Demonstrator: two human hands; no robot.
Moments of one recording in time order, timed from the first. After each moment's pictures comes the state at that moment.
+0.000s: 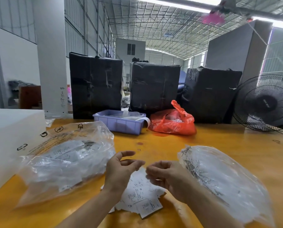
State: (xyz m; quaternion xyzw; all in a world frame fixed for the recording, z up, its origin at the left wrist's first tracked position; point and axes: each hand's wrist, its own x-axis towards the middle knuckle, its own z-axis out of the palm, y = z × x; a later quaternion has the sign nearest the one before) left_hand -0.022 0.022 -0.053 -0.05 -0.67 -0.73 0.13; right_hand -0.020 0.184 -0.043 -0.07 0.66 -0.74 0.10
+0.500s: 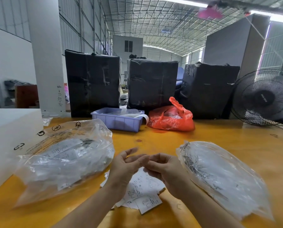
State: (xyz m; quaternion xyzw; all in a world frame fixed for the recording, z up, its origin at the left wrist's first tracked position) left_hand -0.022 0.029 -0.051 -0.08 -0.62 -0.78 0.02; right_hand -0.014 0.172 -0.043 -0.09 0.65 -0.76 0.01
